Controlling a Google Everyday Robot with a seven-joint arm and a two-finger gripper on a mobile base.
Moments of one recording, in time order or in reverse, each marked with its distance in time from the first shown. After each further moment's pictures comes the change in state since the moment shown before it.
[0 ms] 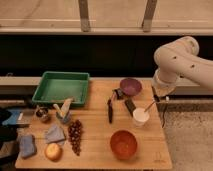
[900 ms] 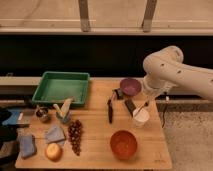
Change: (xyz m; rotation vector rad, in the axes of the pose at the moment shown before) arm 0.003 0.051 0.034 -0.086 0.013 -0.119
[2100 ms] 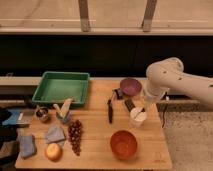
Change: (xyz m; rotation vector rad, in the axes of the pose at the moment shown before) arm 0.008 0.006 0.046 -0.097 0.018 0.003
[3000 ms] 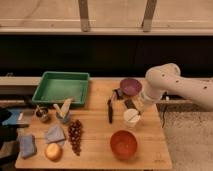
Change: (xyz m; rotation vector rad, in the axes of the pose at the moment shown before) arm 0.001 0.006 0.036 -0.070 0.026 -0.009
